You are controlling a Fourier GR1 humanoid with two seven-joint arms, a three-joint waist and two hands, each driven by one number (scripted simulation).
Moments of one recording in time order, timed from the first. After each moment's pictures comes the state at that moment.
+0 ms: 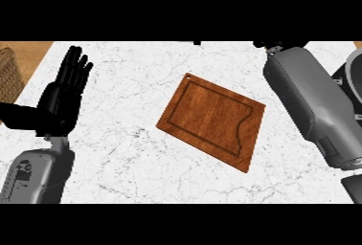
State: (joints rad) left arm -0.33 0.19 0.04 -1.54 0.14 0.09 0.05; right arm -1.15 -0.30 0.24 -0.57 1.14 -0.36 1.06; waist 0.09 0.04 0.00
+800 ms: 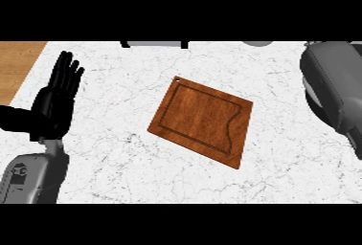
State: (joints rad) left arm -0.30 0.20 0.08 -1.53 0.13 0.11 0.05; right arm -1.18 -0.42 0.14 -0.40 1.36 -0.44 1.16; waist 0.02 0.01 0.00
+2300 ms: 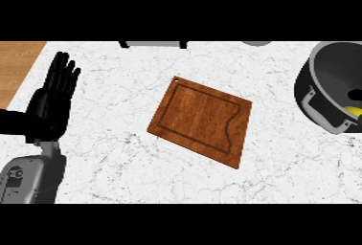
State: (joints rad) left arm -0.28 0.19 0.10 -1.55 0.13 0.09 0.05; right arm -0.75 -0.57 -0.32 -0.41 0.94 -0.69 0.69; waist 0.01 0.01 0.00
